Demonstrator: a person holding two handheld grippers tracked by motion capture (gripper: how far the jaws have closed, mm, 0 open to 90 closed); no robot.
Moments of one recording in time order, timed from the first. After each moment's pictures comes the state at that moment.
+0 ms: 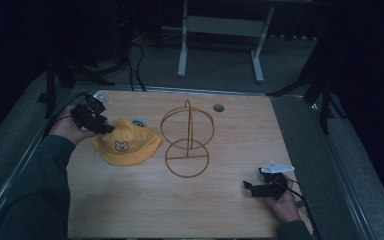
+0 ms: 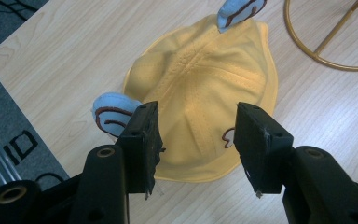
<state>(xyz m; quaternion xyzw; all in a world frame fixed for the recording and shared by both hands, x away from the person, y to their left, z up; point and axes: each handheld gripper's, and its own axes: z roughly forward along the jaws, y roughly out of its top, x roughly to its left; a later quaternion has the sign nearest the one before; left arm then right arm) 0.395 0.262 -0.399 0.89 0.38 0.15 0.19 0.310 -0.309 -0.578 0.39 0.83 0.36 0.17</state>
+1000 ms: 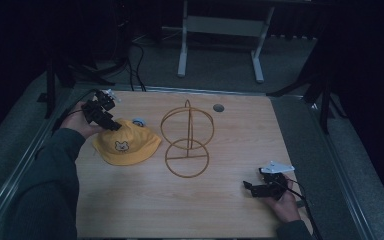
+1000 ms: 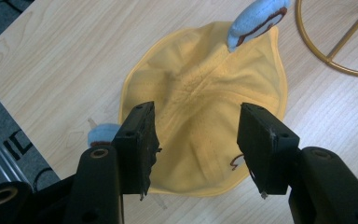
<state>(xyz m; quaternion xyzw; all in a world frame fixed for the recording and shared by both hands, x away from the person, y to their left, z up) 0.423 0.243 -0.408 0.90 0.38 0.14 0.16 0.310 -0.309 -0.578 0.39 0.83 0.36 0.17</state>
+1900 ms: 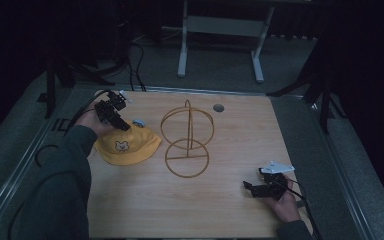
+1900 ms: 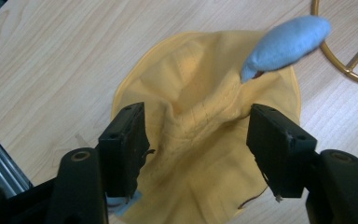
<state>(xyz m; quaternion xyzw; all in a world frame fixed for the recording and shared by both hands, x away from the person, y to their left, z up) 0.449 0.224 -0.433 0.90 0.38 0.12 0.14 0.310 -0.309 -0.578 0.39 0.83 0.36 0.17</state>
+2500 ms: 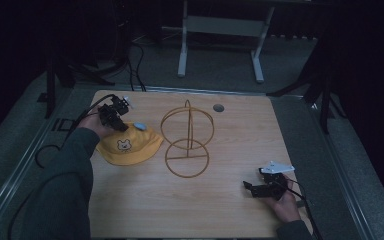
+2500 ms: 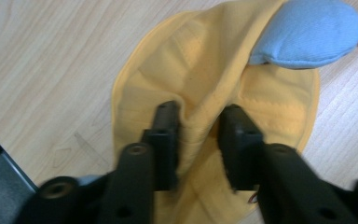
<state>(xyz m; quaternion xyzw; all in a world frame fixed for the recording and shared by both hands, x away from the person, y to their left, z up) 0.447 0.218 -0.446 0.92 0.36 0.14 0.11 0.310 -0.309 -0.578 0.39 0.83 0.36 0.17</state>
